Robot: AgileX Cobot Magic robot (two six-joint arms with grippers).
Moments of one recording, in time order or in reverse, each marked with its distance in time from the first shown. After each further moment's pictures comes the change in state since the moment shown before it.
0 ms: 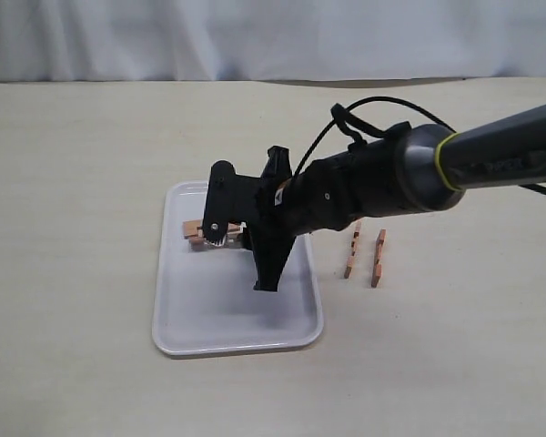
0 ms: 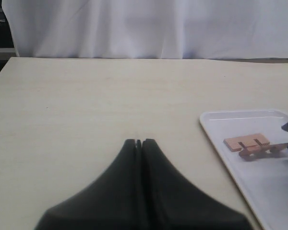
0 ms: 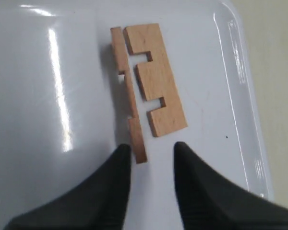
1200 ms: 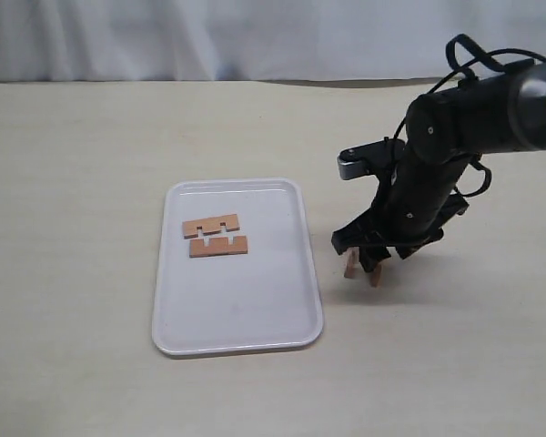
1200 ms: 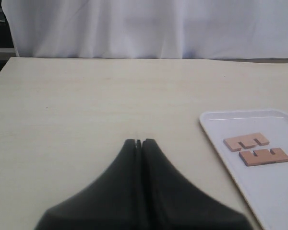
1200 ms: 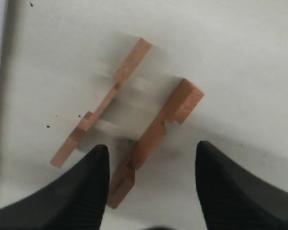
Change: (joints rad) left arm 0.000 0.000 0.000 0.000 -0.002 0.000; right arm -0.300 -0.073 -0.008 -0.186 0.628 1.086
